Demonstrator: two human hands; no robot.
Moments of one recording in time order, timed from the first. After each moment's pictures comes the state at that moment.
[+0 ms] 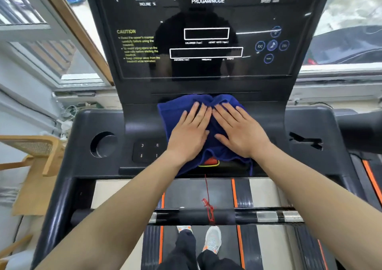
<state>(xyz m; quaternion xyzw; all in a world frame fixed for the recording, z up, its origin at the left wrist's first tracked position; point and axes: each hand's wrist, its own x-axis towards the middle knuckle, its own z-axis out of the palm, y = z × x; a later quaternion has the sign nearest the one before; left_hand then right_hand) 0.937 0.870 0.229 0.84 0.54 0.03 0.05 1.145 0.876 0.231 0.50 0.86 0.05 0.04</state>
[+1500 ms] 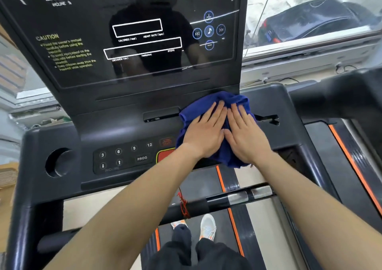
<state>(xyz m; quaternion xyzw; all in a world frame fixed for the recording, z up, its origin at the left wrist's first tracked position) 1.078 0.858 0.228 0.90 0.43 -0.04 0.11 1.239 0.807 0.213 0.69 0.71 -0.10 0.02</state>
